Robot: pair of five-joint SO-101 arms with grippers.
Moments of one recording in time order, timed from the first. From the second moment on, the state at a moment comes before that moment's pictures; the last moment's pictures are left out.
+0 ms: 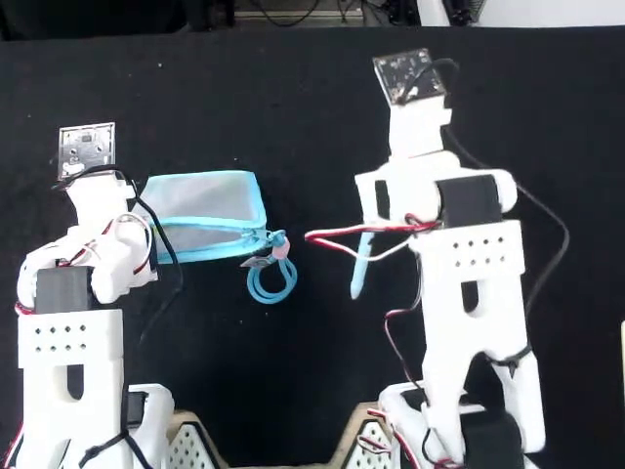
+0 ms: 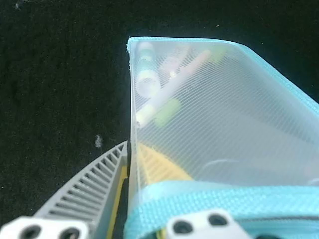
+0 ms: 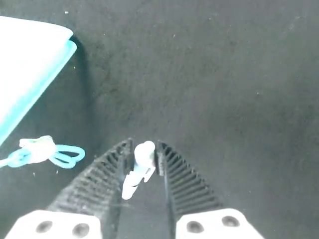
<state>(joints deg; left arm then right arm) -10.4 -52.0 41.1 71.7 0.3 -7.6 -26.3 9.5 84.3 5.8</state>
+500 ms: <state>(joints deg) -10.4 -52.0 41.1 71.7 0.3 -15.6 -48.9 9.5 83.0 5.8</state>
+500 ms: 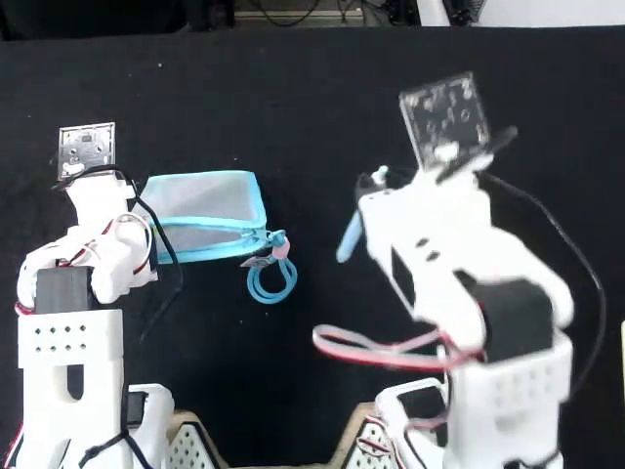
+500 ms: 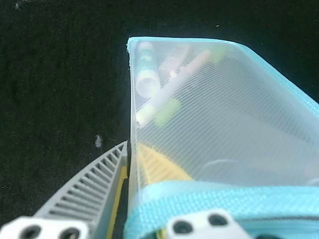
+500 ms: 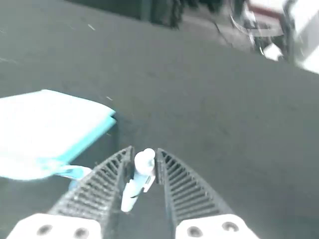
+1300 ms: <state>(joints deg) -10.4 -52.0 41.1 71.7 0.3 -38.0 -61.6 18.0 61.6 5.8</state>
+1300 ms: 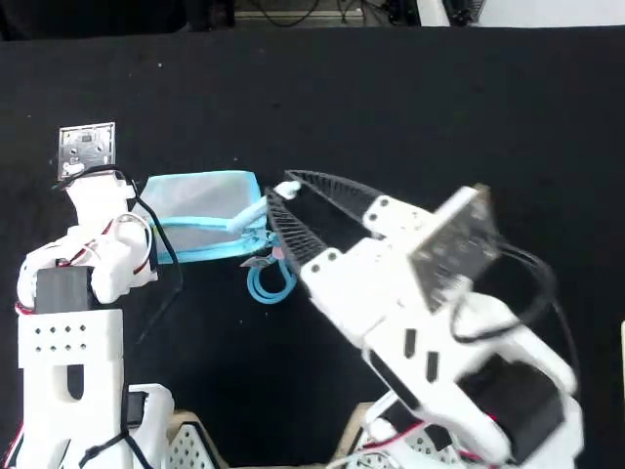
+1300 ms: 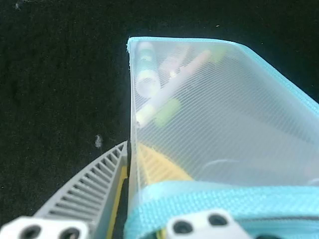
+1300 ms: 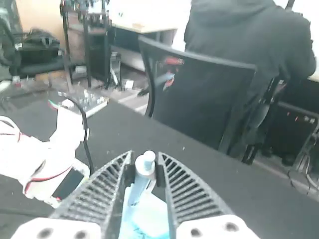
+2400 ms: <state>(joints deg) -10.4 -52.0 41.1 71.7 0.3 -38.6 -61.7 47.9 47.7 8.7</state>
